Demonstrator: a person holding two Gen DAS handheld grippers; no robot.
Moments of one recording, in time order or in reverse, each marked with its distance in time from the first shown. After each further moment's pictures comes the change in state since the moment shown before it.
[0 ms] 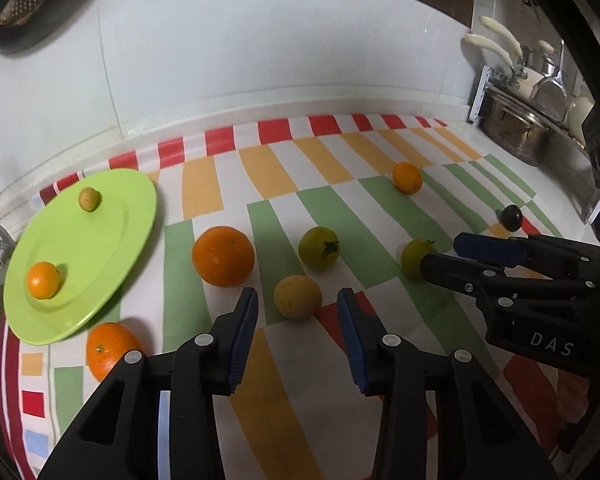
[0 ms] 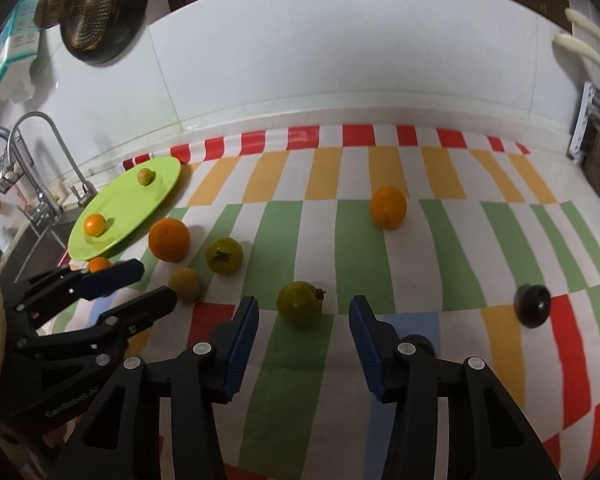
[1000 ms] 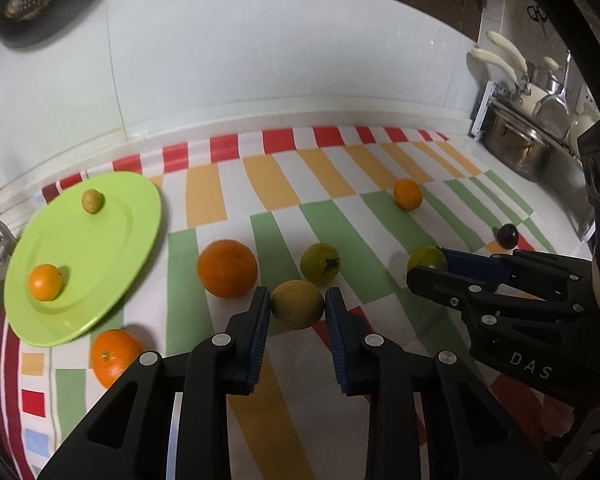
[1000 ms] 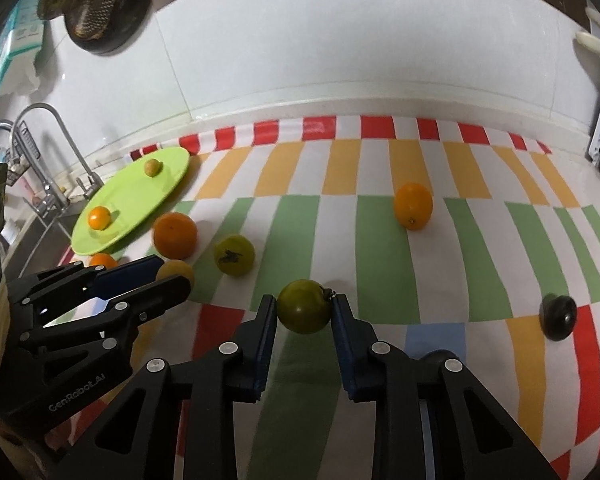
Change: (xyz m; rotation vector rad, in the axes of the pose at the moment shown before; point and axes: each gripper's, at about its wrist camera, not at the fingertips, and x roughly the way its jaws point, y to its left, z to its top) left arm -0.011 0.004 0.007 -0.038 -0.036 -0.007; right arm 0.006 0.011 0.007 -0.042 0.005 0.039
